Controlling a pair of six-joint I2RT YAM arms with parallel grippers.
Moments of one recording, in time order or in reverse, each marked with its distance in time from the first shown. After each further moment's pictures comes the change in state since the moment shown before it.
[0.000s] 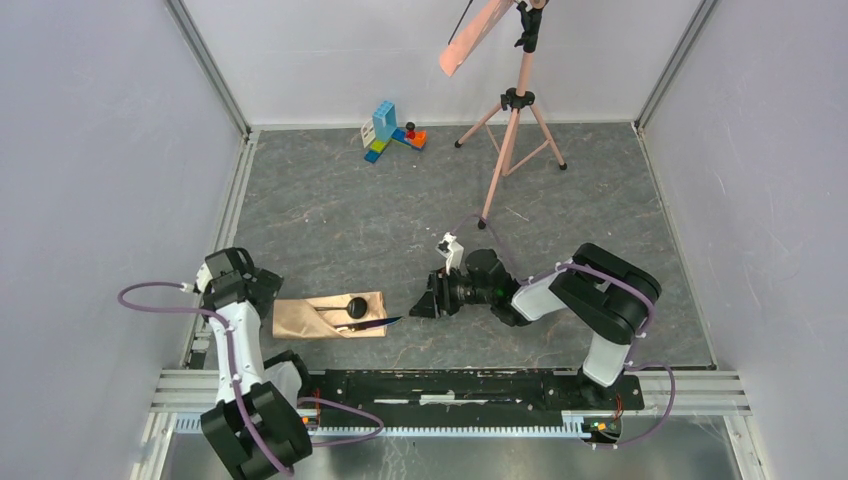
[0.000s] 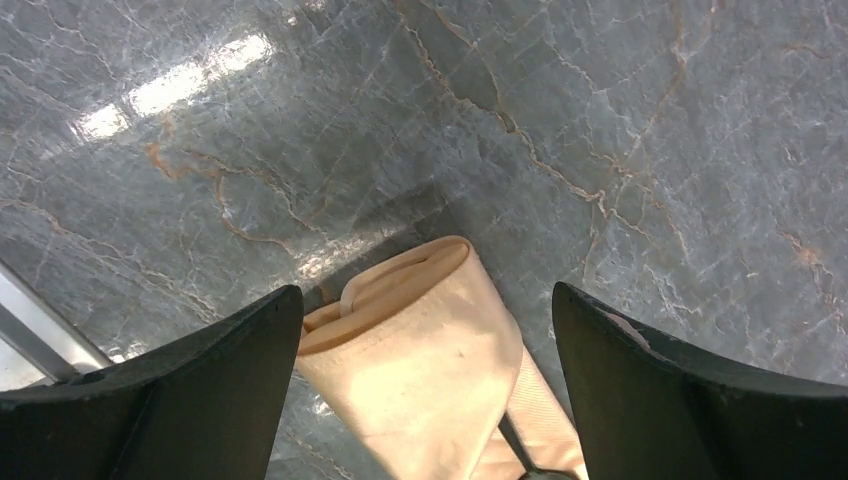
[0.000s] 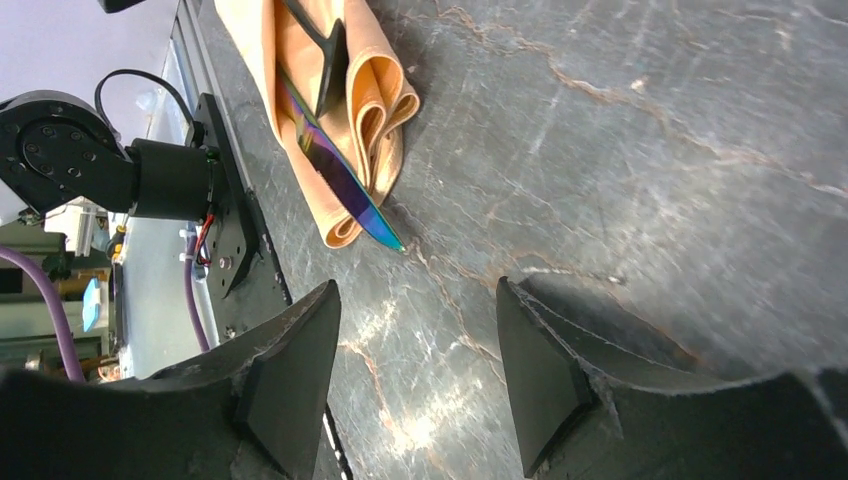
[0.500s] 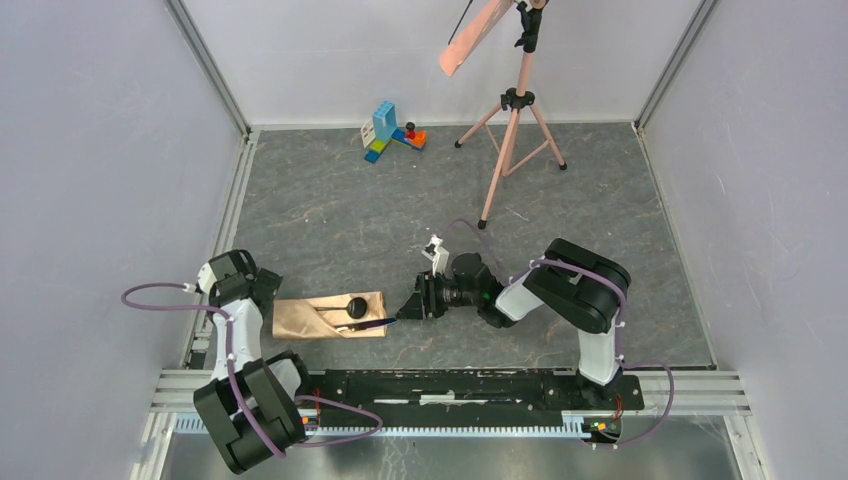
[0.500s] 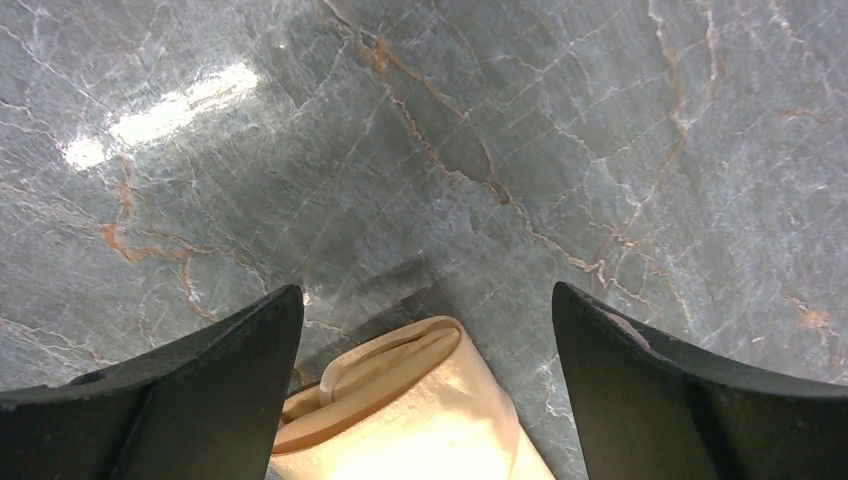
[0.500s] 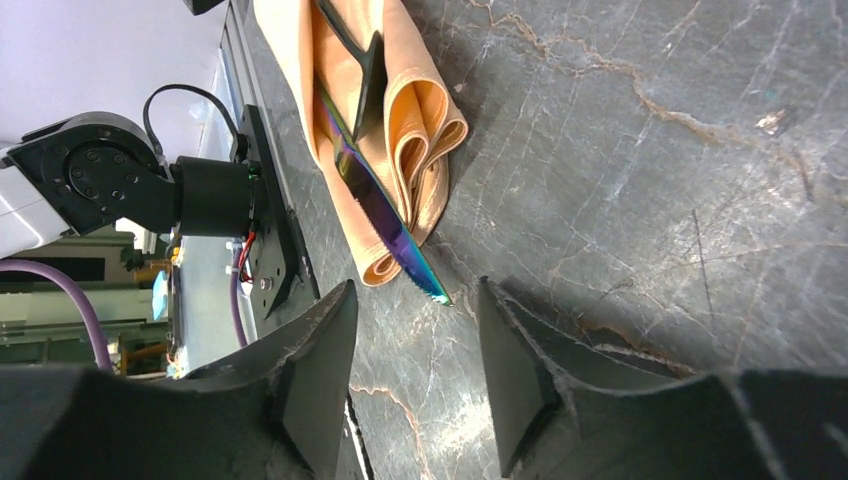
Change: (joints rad) left arm 0.019 0.088 -0.095 0.233 -0.025 -0.006; right arm 0.058 0.142 0.082 0.114 -0.019 0.123
